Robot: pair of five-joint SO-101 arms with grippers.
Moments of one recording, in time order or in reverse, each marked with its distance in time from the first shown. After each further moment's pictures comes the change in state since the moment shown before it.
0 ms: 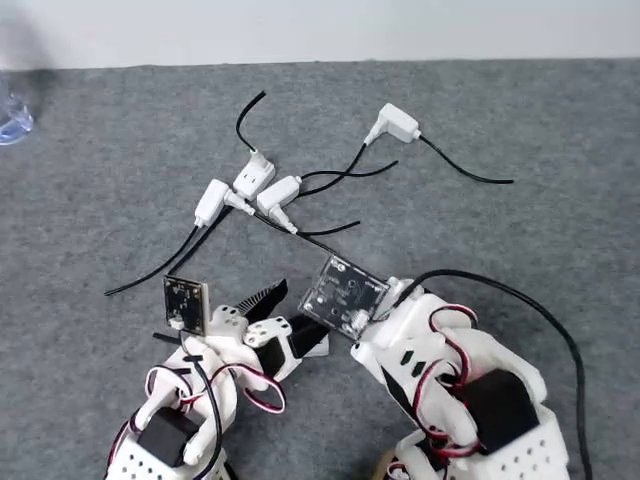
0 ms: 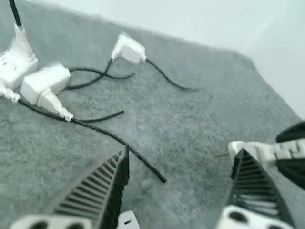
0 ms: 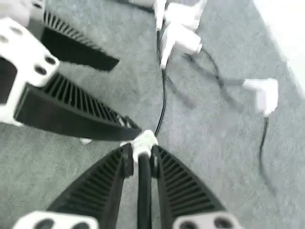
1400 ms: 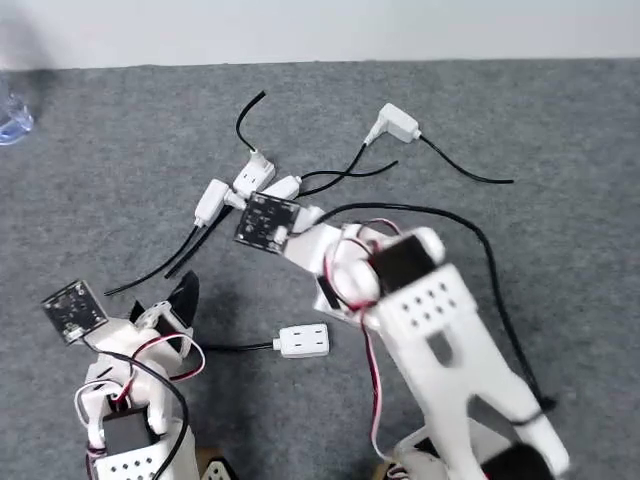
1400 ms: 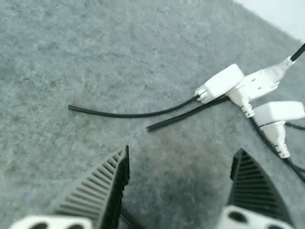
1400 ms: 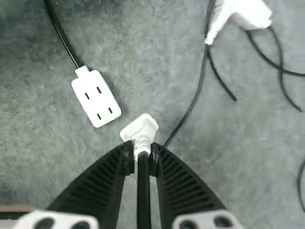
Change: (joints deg) left arm -46.1 0.1 0.3 16.4 -6.0; right arm -1.4 44.0 -19.7 1.3 5.5
